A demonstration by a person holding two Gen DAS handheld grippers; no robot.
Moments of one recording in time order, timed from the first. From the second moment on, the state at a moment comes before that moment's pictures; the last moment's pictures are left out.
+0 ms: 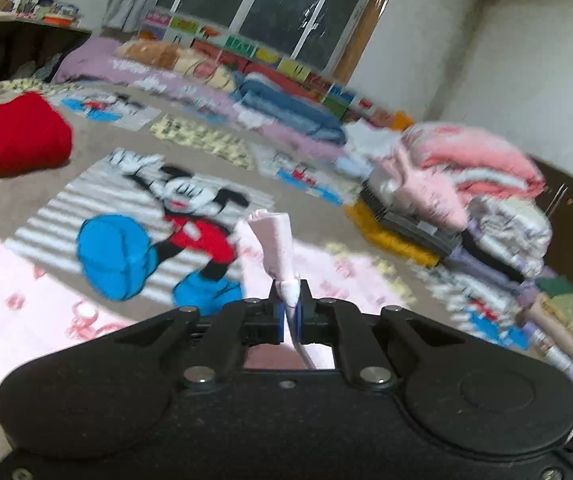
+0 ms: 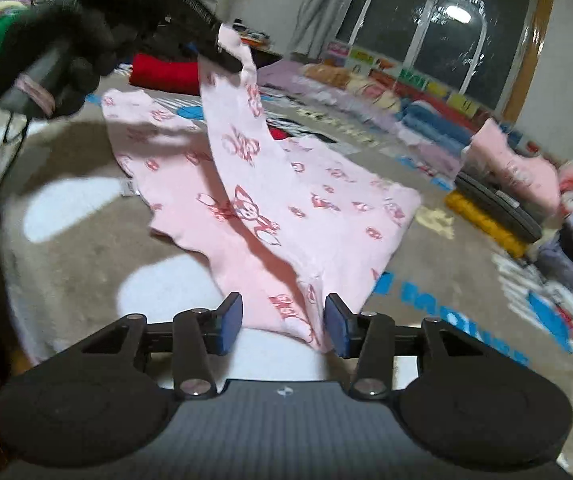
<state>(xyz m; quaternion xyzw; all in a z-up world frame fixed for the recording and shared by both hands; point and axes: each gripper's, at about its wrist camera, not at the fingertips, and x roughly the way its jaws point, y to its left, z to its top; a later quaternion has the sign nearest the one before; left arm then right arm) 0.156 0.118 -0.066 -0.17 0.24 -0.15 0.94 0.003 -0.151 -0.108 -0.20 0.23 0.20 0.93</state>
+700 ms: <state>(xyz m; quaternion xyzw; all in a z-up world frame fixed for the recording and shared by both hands) 0.178 0.073 -0.064 -0.18 0.28 -0.14 0.93 0.035 -0.163 -0.106 -0.10 0.21 0.24 0.94</state>
